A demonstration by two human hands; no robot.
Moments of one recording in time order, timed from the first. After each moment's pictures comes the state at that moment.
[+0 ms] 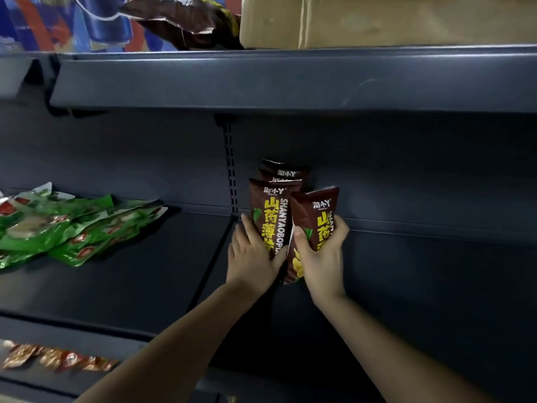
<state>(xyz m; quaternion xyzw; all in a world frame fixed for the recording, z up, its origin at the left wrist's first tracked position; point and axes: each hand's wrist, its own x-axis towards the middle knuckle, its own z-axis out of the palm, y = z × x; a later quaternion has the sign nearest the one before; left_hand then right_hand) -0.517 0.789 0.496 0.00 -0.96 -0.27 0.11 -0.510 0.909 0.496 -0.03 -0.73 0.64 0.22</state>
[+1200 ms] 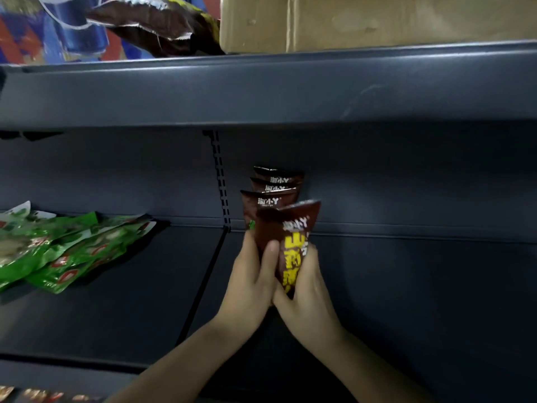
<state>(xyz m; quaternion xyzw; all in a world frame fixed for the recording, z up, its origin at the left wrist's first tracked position) -0.474 0.788 0.534 -0.19 -0.72 -0.65 0.15 -0.471 0.894 0.497 0.15 -0.82 0.52 0.20</state>
